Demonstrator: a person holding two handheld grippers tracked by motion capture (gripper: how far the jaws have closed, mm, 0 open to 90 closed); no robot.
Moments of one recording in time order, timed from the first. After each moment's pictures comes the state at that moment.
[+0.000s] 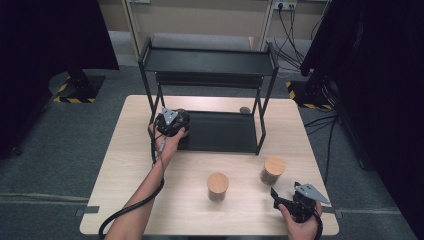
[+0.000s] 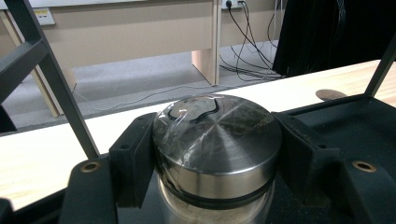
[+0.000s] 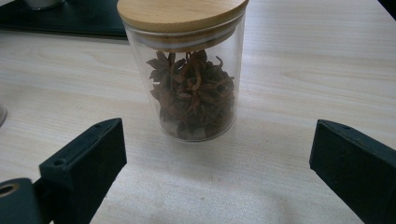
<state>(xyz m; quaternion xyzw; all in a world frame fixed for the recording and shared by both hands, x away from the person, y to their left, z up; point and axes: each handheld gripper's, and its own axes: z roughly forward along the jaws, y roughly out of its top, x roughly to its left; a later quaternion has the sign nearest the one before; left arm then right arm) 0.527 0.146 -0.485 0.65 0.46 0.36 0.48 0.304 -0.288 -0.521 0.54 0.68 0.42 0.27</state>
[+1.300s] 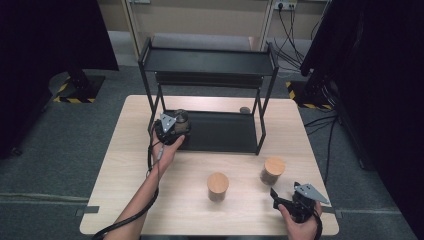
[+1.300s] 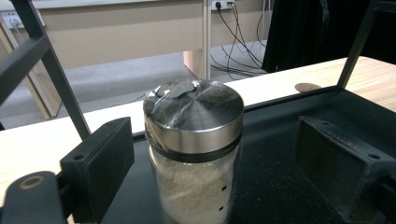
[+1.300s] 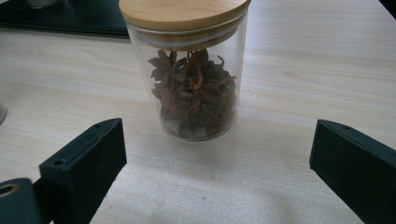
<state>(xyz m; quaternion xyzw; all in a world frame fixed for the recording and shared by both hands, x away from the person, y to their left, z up) 0.497 0.148 -0.481 0.66 0.45 0.35 0.49 0.304 -0.288 -0.521 0.53 0.69 0.42 0.27</state>
